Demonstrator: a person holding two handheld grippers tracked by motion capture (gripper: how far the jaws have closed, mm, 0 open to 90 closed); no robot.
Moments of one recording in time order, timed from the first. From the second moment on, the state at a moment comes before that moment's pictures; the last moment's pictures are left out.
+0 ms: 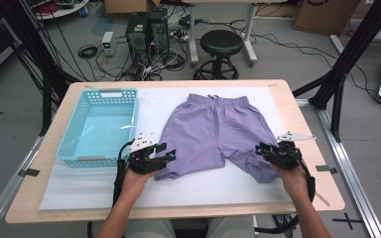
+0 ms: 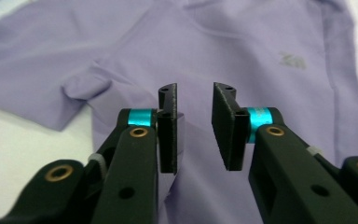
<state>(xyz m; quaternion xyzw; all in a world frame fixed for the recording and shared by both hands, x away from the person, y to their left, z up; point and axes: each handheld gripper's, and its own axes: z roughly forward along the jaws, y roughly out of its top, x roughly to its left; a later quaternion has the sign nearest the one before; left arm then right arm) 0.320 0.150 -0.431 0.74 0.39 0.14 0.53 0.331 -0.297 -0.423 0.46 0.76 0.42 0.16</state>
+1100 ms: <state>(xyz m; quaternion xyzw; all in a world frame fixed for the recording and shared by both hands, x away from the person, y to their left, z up) 0.314 0.151 -0.429 0.74 0.38 0.14 0.54 0.303 -0.224 -0.431 0.33 0.84 0.41 0.11</state>
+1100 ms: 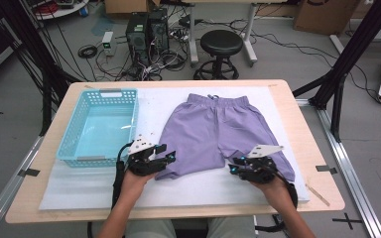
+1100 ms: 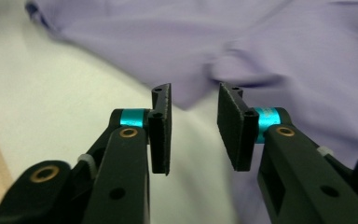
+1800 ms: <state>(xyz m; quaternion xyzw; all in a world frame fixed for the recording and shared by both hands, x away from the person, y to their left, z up) 0.312 0.165 -0.426 0.73 0.38 0.13 0.54 0.361 -0.165 -0.419 0.33 0.86 0.38 0.06</state>
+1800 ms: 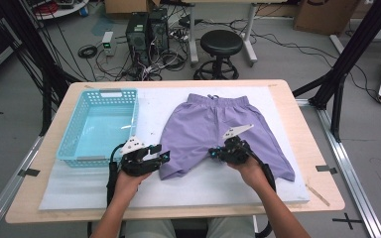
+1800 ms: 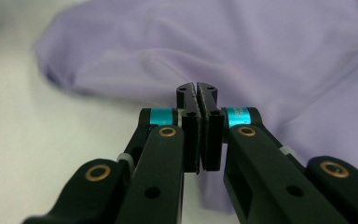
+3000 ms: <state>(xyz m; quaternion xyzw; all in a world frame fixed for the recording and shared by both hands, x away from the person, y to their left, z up) 0.330 0.087 -0.447 0.83 0.34 0.14 0.42 0.359 -0.191 -0.413 0.38 0.82 0.42 0.09</state>
